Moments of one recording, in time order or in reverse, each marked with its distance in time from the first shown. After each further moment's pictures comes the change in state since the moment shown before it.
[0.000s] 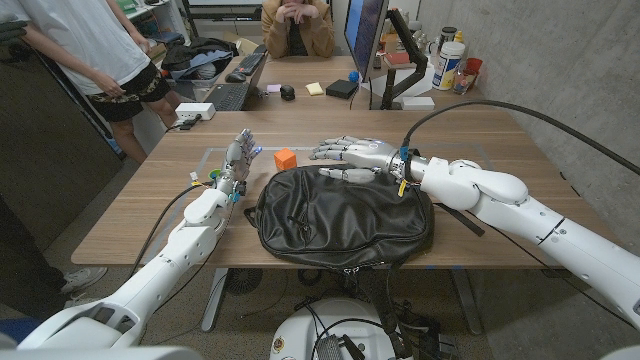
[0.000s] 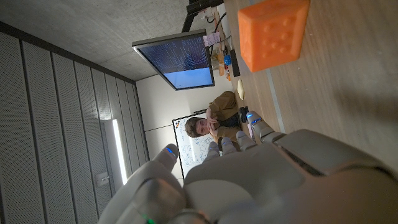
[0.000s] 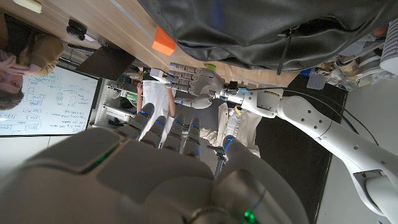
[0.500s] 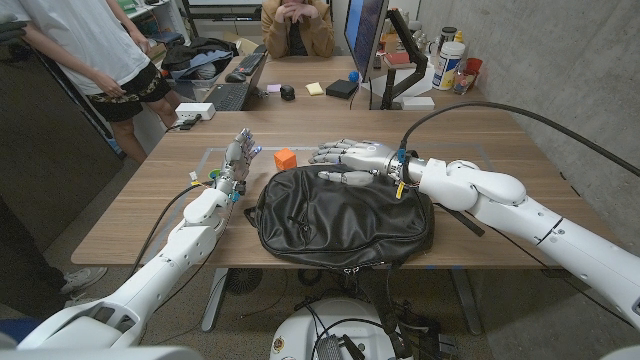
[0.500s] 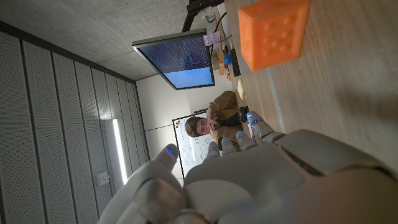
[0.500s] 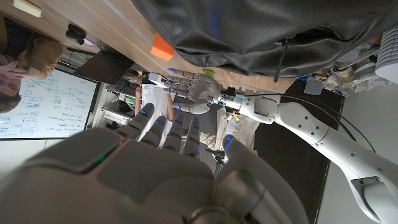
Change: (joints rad) left arm -0.001 0.000 -0.001 0.002 -0.001 -0.001 -0.002; left_hand 0.000 0.000 0.000 0.000 0.000 0.000 0.000 0.000 0.000 0.000 0.000 0.000 0.000 0.000 0.000 0.000 0.000 0.000 0.000 -0.004 0.000; right arm 0.006 0.000 -0.013 -0.001 -0.015 -0.010 0.017; right_hand 0.004 0.004 0.001 -0.007 0.000 0.000 0.000 0.000 0.000 -0.005 0.005 0.000 0.000 0.000 0.000 0.000 0.000 0.000 0.000 0.000 0.000
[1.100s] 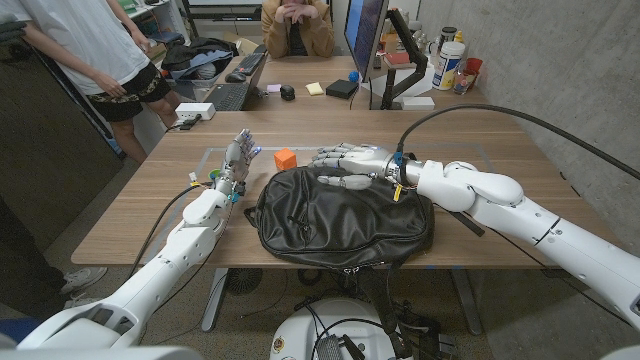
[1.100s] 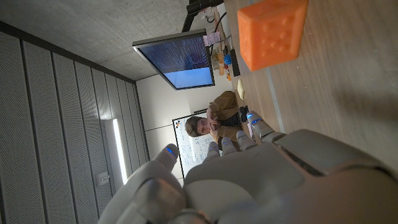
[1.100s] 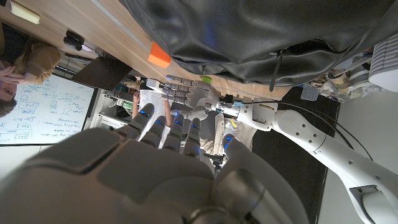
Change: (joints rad) left arm 0.010 0.005 -0.003 -0.009 -0.001 0.000 0.001; left_hand 0.000 0.000 -0.003 0.003 0.000 0.000 0.000 0.000 0.000 0.000 0.000 0.000 0.000 0.000 0.000 0.000 0.000 0.000 0.000 0.000 0.000; right arm 0.009 0.002 -0.019 0.003 -0.013 -0.009 0.022; right_hand 0.007 0.001 0.004 -0.004 -0.005 -0.005 -0.005 0.000 0.000 -0.005 -0.005 0.000 0.000 0.000 0.000 0.000 0.000 0.000 0.000 -0.011 0.000
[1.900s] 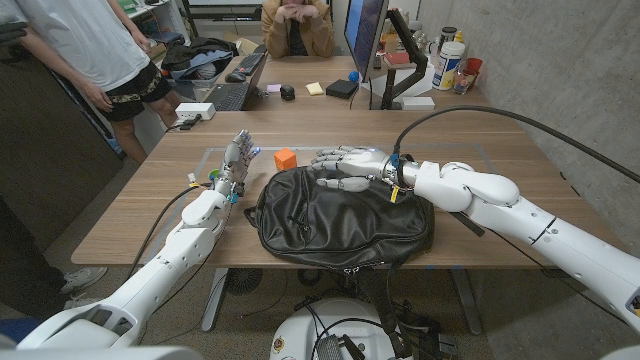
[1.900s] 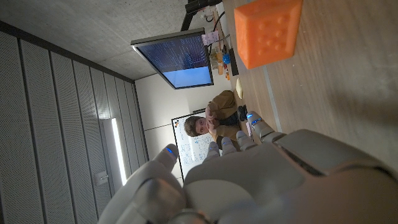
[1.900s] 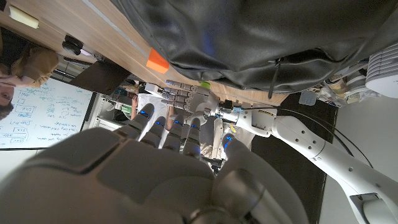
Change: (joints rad) left arm 0.001 0.002 -0.002 0.006 -0.004 0.000 -0.002; left_hand 0.000 0.000 0.000 0.000 0.000 0.000 0.000 0.000 0.000 0.000 0.000 0.000 0.000 0.000 0.000 0.000 0.000 0.005 0.005 -0.004 0.000; right arm 0.014 0.009 -0.021 0.010 -0.015 -0.008 0.015; right_hand 0.005 0.005 -0.004 -0.004 0.000 -0.004 0.004 0.000 0.000 0.000 0.000 0.000 0.000 -0.005 -0.005 0.000 0.000 0.000 0.000 -0.004 0.000
